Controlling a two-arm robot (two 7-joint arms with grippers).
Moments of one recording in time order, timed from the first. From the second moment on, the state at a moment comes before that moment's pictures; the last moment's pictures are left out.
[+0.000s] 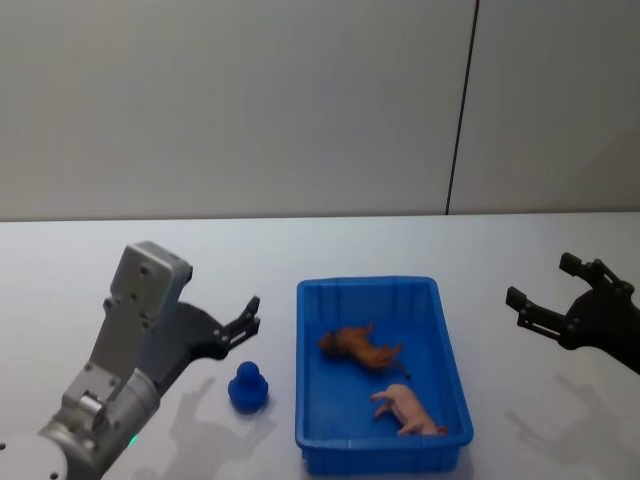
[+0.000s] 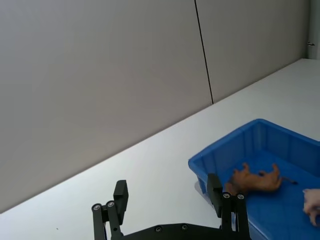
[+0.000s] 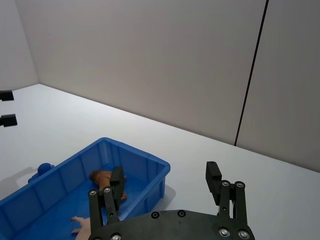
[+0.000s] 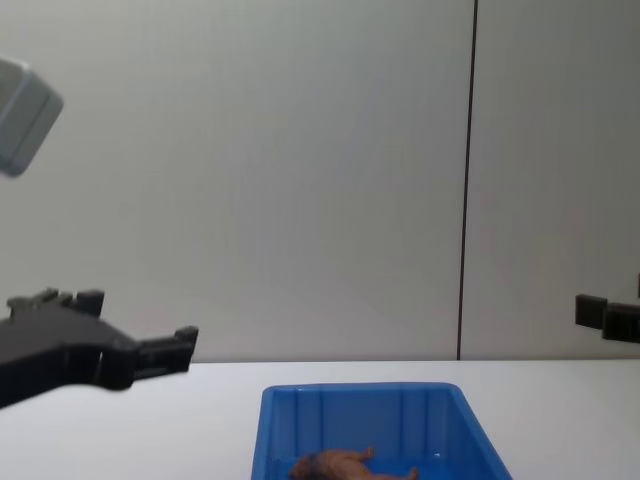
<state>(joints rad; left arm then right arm) -0.05 0.59 0.37 -1.79 -0.33 0.14 0.04 0.05 0.51 -0.18 -1.64 0.48 0.05 0.45</state>
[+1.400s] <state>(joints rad) -0.15 0.51 0.39 -1.42 -0.30 0.08 -0.34 0.05 0.51 -0.18 -1.64 0.48 0.04 0.44</state>
